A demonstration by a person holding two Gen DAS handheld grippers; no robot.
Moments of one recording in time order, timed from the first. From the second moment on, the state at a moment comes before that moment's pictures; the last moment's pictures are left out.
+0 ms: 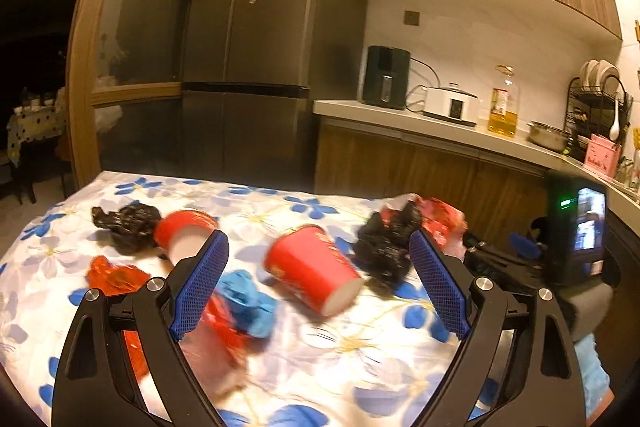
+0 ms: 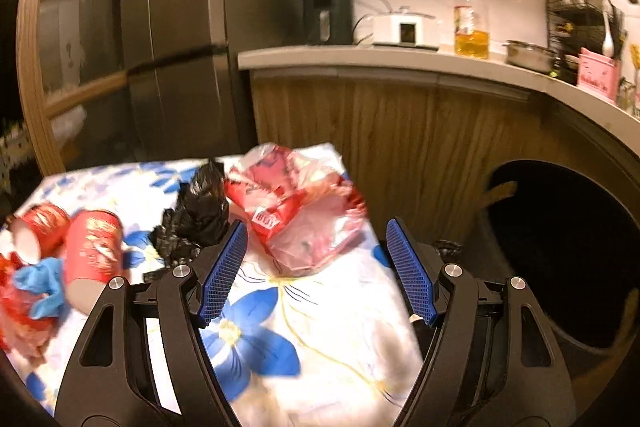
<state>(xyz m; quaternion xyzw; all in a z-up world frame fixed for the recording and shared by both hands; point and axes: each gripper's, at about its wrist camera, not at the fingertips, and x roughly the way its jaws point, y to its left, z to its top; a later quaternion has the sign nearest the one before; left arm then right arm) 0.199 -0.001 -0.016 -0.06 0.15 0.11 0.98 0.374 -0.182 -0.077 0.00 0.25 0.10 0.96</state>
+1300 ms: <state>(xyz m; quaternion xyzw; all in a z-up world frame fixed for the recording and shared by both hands) 0.200 0.017 -0.021 -0.09 0.17 0.09 0.98 0.365 -0.210 -0.055 0.06 0.23 0.09 0.97</state>
